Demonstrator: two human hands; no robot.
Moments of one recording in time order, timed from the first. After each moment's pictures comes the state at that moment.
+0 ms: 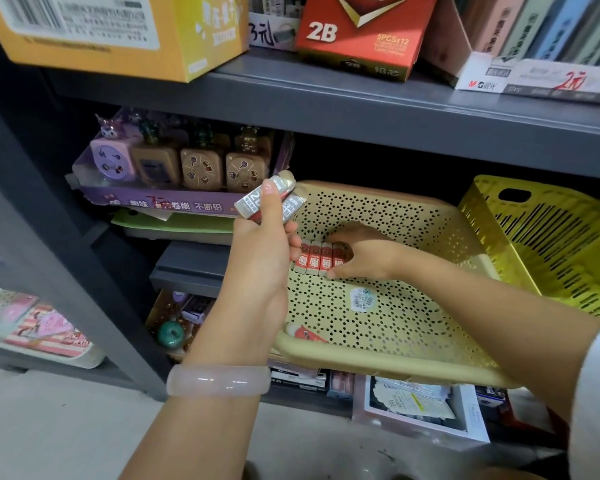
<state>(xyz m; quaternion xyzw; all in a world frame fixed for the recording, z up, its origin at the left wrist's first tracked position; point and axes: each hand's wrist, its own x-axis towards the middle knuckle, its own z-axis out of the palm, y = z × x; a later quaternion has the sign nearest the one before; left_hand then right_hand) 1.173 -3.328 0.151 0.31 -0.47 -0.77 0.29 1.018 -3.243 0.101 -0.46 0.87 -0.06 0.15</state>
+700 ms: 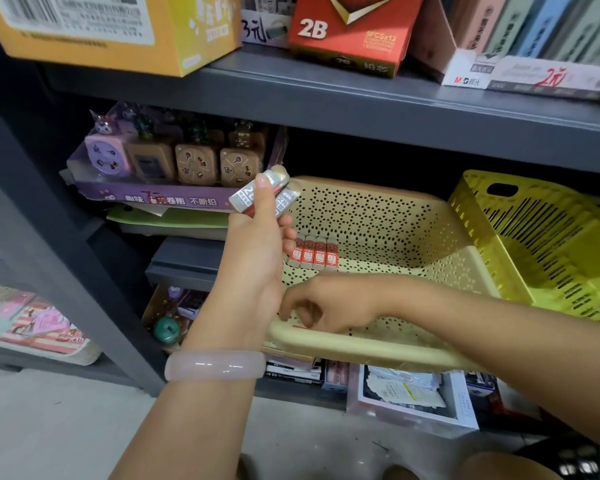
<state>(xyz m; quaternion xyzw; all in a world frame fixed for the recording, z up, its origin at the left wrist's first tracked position) 1.173 -3.326 0.153 0.31 -0.46 -0.78 0.29 1.096 -3.239 0.122 -0.61 0.73 -0.03 0.31</state>
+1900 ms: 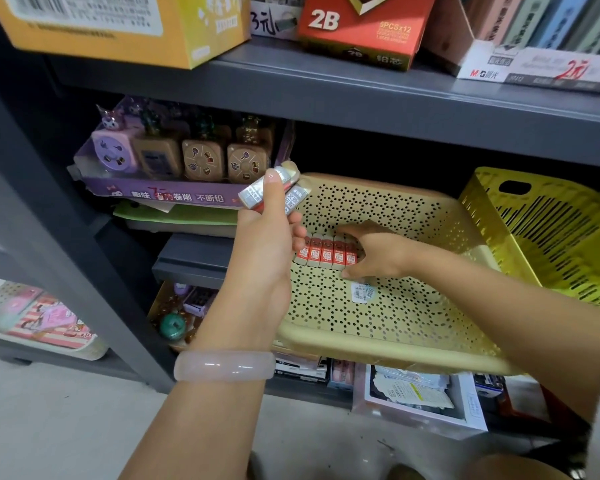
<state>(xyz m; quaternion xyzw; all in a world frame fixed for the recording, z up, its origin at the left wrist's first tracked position) 1.175 -3.326 0.152 0.30 -0.46 -0.79 0.28 1.033 -3.228 0.116 -0.41 0.89 -0.05 0.21</state>
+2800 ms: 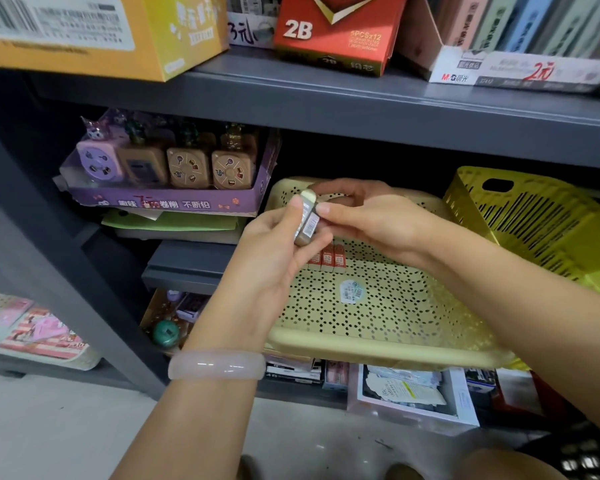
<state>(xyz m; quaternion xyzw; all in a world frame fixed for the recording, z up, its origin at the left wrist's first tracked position) 1.172 -3.315 0.152 0.23 -0.44 -0.85 0.19 1.063 -3.225 0.169 -0.30 0.66 -0.59 0.36</state>
